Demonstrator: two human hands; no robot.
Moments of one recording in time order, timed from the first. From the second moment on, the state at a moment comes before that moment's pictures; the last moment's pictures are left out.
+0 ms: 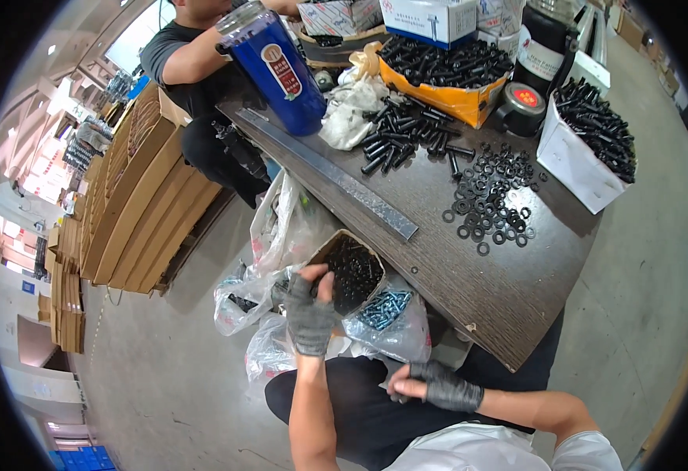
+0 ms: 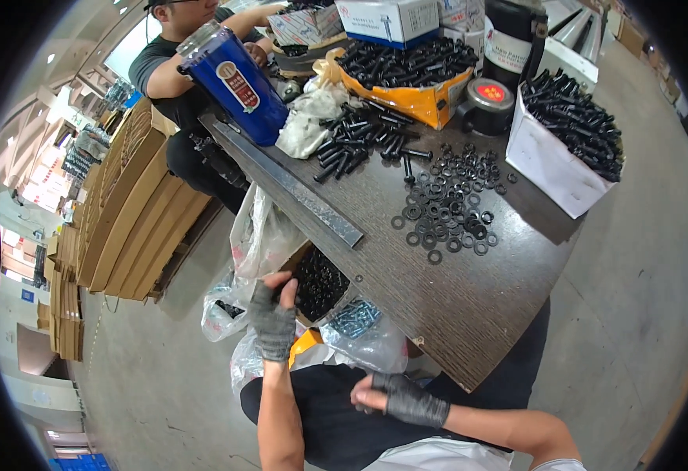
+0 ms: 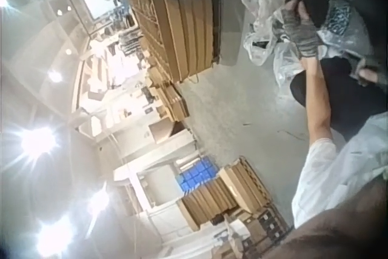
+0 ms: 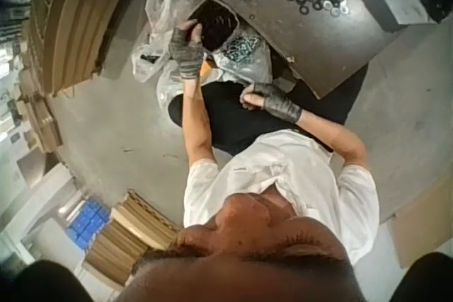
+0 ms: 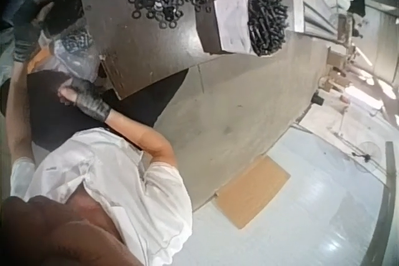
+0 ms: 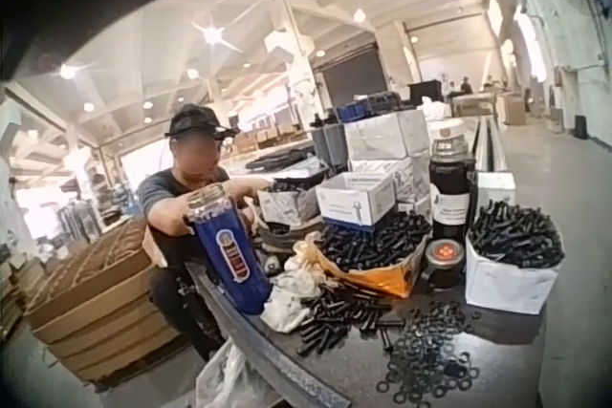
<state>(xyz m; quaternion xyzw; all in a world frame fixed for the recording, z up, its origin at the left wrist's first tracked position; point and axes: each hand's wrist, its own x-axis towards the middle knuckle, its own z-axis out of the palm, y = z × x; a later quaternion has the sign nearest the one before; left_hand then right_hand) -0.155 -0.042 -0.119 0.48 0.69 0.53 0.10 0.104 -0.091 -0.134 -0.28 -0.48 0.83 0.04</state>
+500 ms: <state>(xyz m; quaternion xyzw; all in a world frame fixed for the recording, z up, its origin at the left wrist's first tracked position) -0.089 -0.034 0.010 0.67 0.48 0.57 0.07 0.176 0.061 0.078 -0.33 -0.91 0.04 0.26</state>
